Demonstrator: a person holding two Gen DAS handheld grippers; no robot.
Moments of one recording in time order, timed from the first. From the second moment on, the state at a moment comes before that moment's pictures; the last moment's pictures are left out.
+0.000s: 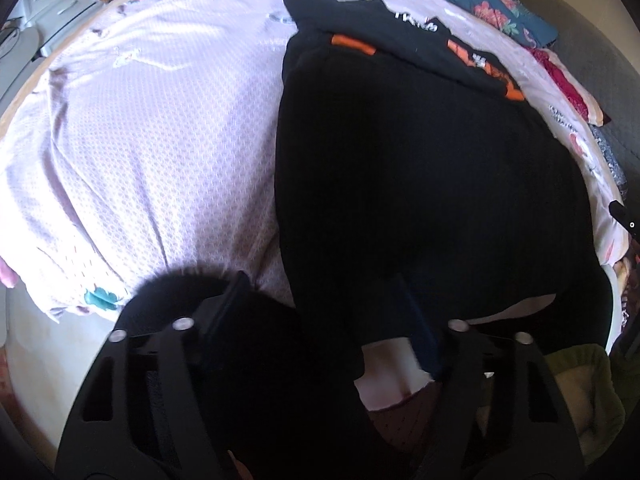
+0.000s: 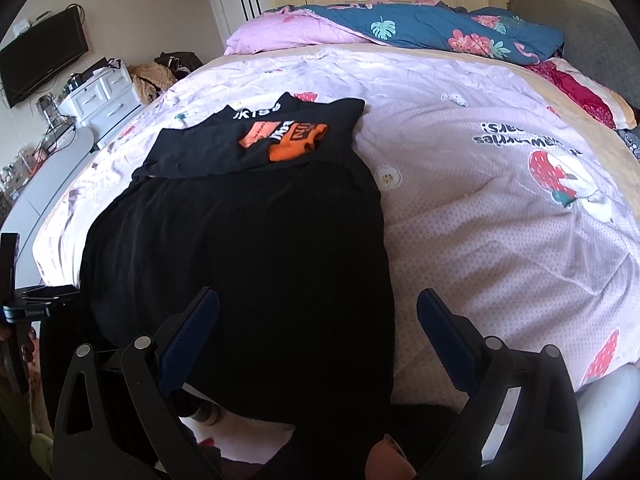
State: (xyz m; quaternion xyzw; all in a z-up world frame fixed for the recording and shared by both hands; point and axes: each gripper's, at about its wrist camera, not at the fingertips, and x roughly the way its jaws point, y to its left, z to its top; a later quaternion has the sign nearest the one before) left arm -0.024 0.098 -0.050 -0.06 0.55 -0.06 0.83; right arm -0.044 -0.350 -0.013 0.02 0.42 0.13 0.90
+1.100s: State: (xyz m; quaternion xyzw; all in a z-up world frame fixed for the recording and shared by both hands) left arm -0.038 0.113 -0.011 -0.07 0.48 -0.09 0.87; right arm -0.077 -0.365 -0.028 0.00 0.43 0.17 0.89
